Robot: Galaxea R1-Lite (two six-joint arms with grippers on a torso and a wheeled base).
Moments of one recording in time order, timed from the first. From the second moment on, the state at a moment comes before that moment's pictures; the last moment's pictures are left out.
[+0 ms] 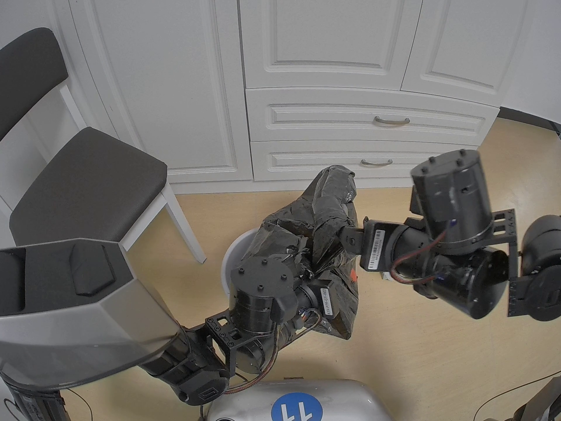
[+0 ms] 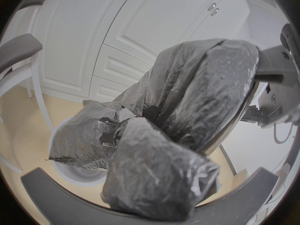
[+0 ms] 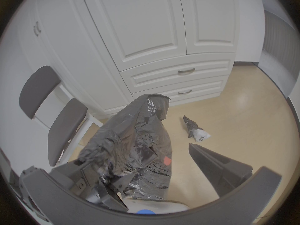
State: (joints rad) left arm -0.89 2.14 -0.79 -1.18 0.26 -0.44; right arm 0.87 1.65 -1.02 -0.16 -0.62 0.54
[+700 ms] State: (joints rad) left arm -0.77 2.12 -0.57 -1.53 -0.21 -0.56; right arm 0.89 1.39 -0.86 -0.18 -0.59 0.37
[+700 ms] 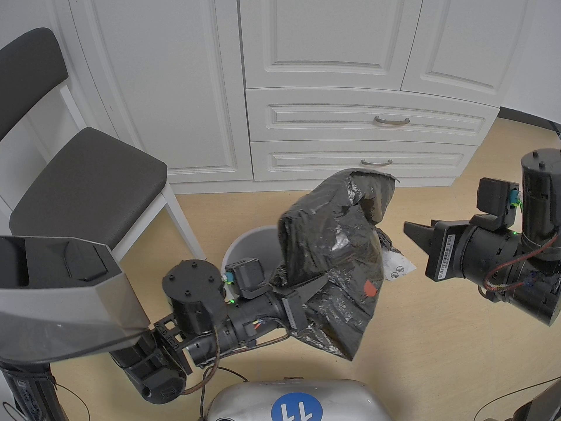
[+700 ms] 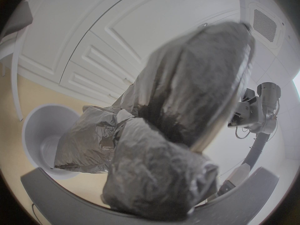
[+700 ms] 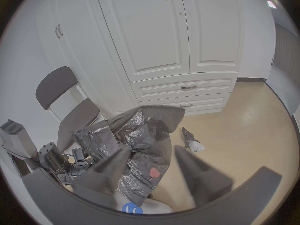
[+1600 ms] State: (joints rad) left arm -0.55 2.10 -0.48 -1.53 -0.42 -0.56; right arm 0.88 1.33 -0.86 -0.21 -0.55 0.37
